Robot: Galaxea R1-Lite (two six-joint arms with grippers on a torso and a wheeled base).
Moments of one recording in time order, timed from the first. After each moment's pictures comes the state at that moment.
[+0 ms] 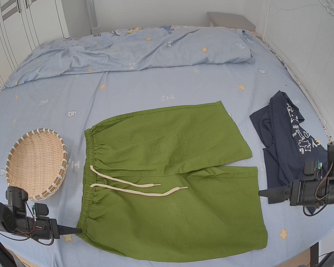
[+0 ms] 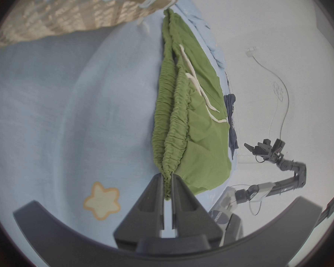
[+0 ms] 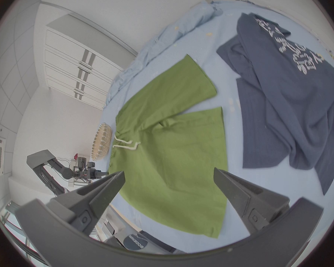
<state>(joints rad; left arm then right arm) 0.33 1.84 -0.14 -0.54 -0.93 0.04 0.24 1.39 -0.42 -0.30 0.46 0.39</state>
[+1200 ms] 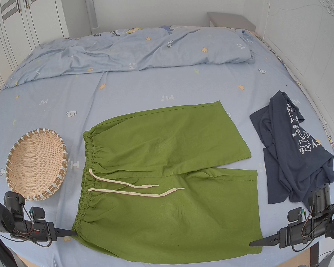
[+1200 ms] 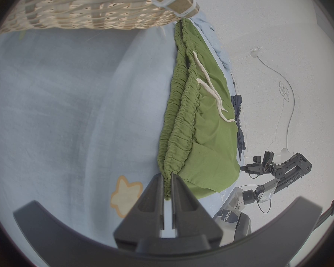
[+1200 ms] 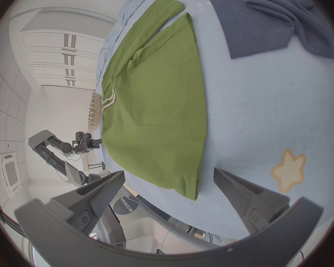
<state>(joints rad) 0.45 1.91 -0.13 -0.54 -0.91 0.18 0.18 1.69 -0.02 -0.65 0.65 0.32</state>
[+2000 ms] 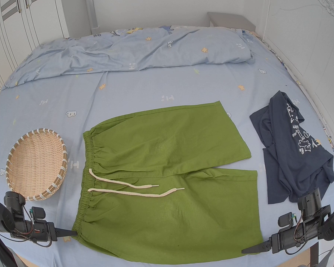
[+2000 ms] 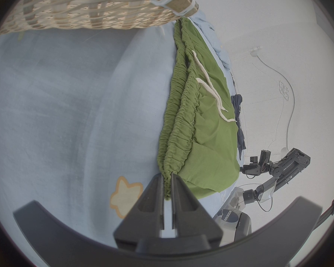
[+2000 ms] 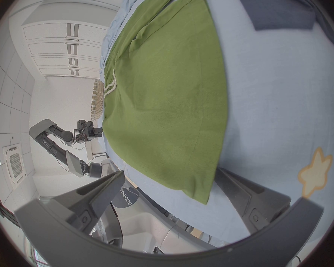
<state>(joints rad) 0.44 1.91 -0.13 -0.54 -0.91 0.18 0.25 1.83 -0.02 -0.74 0.70 0.29</state>
